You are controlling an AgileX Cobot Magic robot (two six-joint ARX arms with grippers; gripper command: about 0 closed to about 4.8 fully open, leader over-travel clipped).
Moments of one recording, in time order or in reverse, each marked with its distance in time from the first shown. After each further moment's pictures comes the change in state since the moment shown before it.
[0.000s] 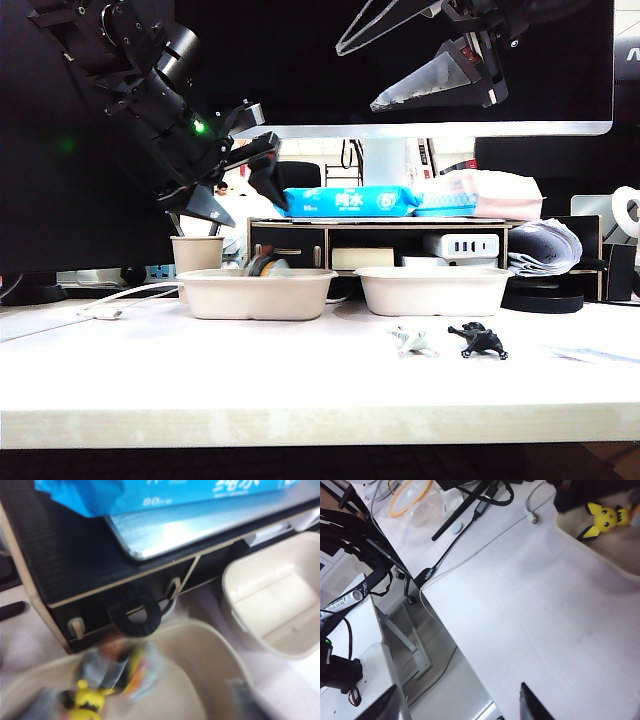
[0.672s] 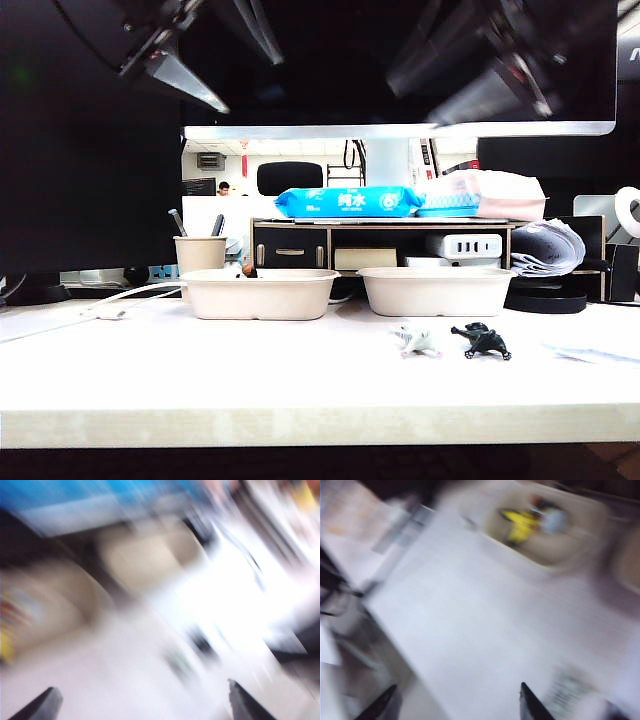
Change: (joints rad) left arm -0.068 -0.377 0.005 -0.476 0.188 -0.106; right arm -0.125 0.007 0.000 -0.056 0.100 -0.064
